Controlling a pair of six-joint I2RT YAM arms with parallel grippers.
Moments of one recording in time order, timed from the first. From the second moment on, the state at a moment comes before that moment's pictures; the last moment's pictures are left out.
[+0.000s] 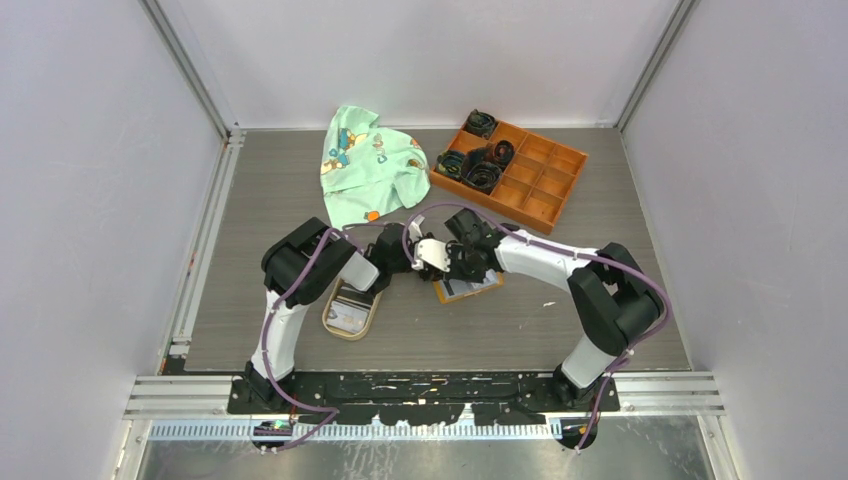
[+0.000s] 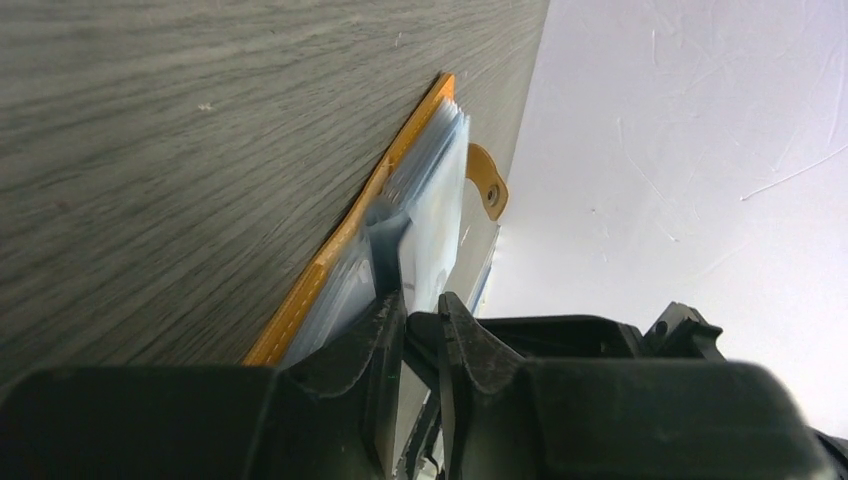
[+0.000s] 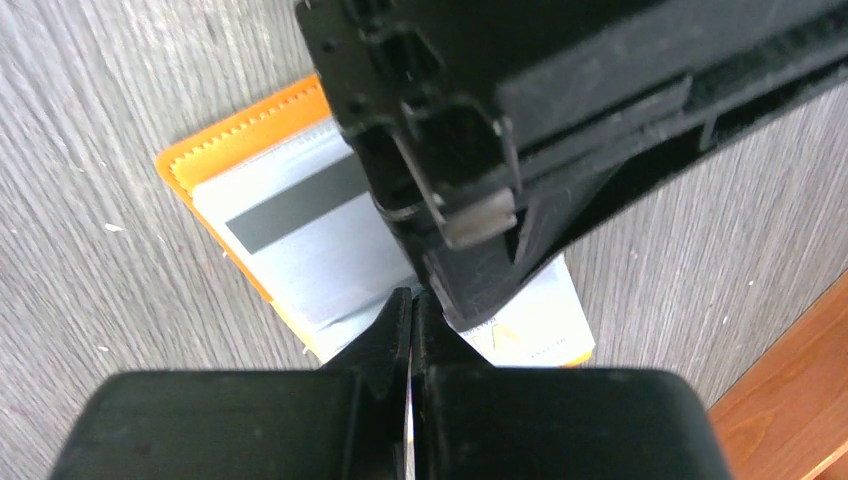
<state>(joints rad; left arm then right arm) -0.70 2.15 0.89 0.89 0.51 -1.36 0.66 1.64 0.97 -0.47 -0.13 -0.84</state>
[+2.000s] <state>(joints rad) -0.70 1.10 0.31 0.64 0.17 -0.77 0.23 1.83 1.17 -0.73 -0.57 -0.15</state>
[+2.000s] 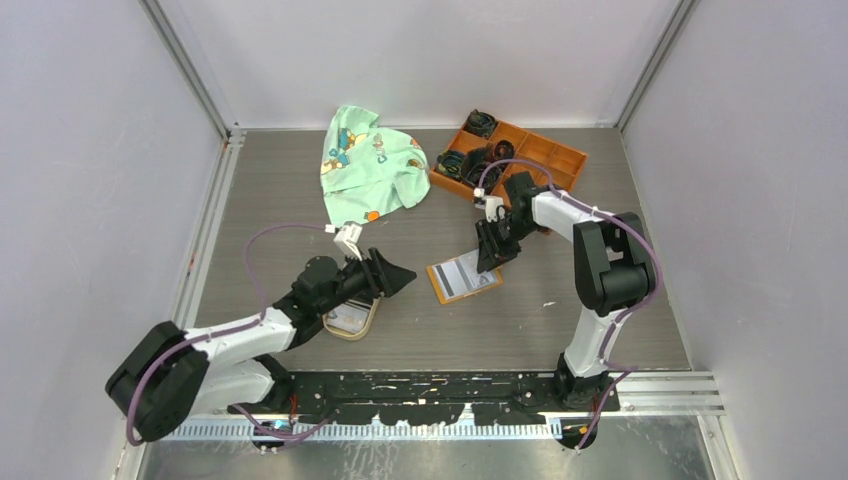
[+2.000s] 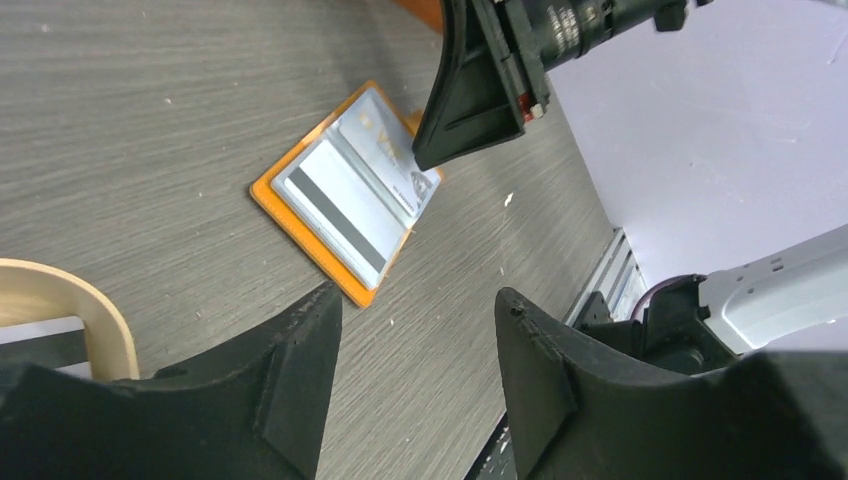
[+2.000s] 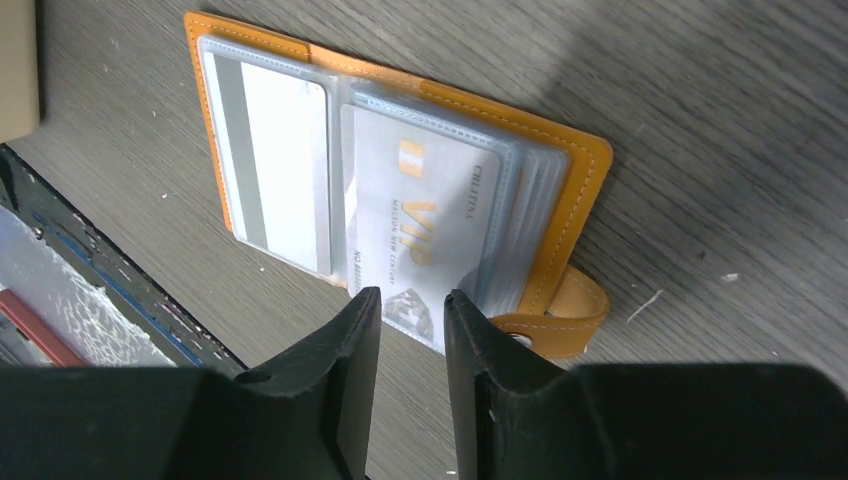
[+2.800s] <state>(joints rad) -0.81 1.63 0.59 0.72 0.24 -0.82 0.23 1.88 1.24 -0.80 -0.53 -0.16</state>
